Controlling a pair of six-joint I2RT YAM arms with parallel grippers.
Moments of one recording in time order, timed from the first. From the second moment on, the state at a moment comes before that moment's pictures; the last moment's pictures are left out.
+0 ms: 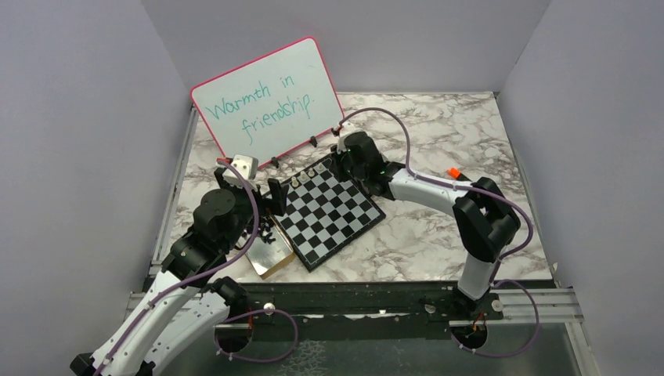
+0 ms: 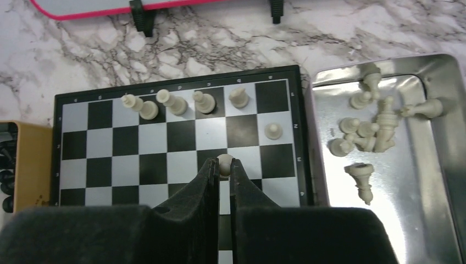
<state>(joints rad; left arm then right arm) -0.62 0.56 0.75 -0.38 -0.28 -0.18 0.73 1.80 1.21 0.08 0.07 0.18</state>
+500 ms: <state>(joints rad) -0.62 0.55 0.75 -0.38 -0.28 -0.18 0.83 1.93 1.26 0.12 0.15 0.21</state>
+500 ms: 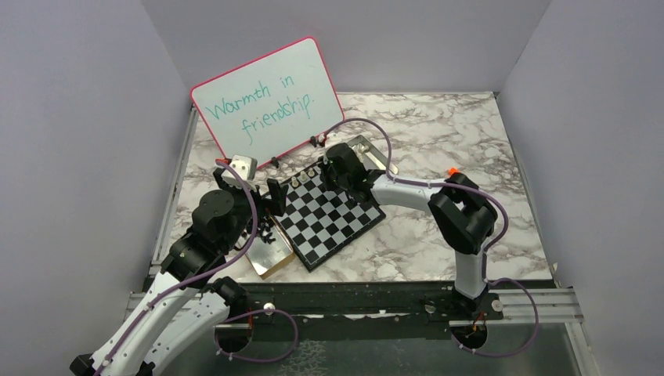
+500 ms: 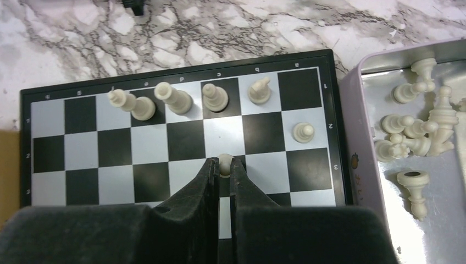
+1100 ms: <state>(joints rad) -0.62 0.55 0.75 -0.38 -0.28 -0.18 0.83 2.04 1.34 0.14 0.26 0.20</state>
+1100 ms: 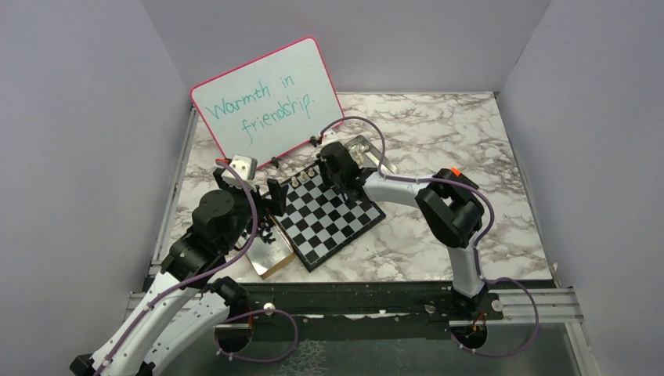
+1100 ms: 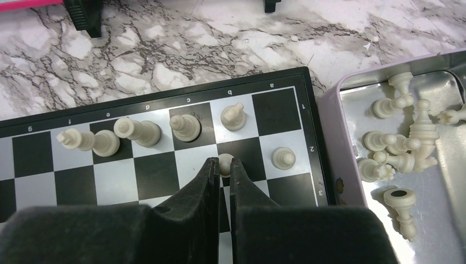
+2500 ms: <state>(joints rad) -0.62 0.57 0.75 -0.38 -0.28 -0.18 0.83 2.04 1.37 0.09 0.30 0.19</state>
